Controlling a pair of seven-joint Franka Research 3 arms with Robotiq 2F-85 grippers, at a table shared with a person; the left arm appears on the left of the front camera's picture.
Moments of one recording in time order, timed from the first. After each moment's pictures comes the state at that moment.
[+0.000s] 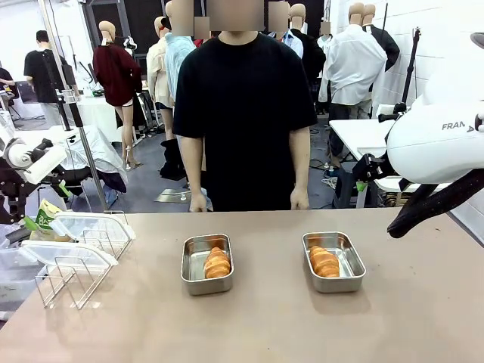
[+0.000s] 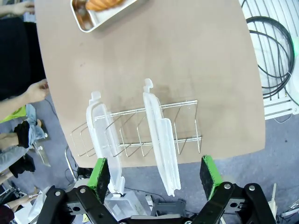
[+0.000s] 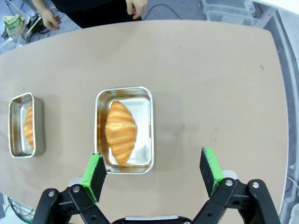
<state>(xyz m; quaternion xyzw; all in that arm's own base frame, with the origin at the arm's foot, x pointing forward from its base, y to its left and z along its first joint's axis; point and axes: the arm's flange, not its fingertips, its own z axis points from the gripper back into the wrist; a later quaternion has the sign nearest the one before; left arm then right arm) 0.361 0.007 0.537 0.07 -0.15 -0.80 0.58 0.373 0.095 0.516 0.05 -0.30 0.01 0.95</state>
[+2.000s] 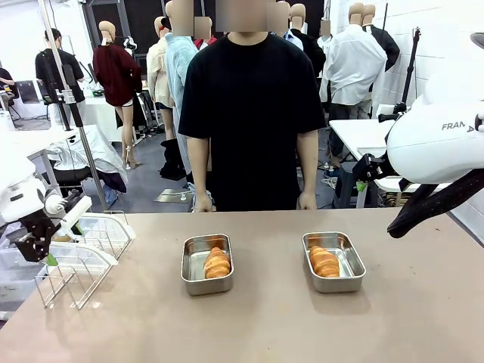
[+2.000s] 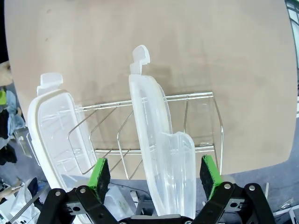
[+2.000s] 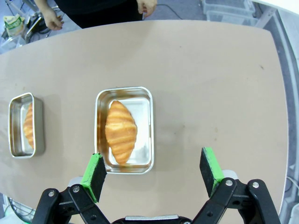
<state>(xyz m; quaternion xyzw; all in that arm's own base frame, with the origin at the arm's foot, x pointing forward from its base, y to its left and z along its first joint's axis) 0.411 0.022 0.417 0.07 -0.11 -0.78 0.61 0.373 0.095 0.516 0.05 -0.30 0.01 0.95</state>
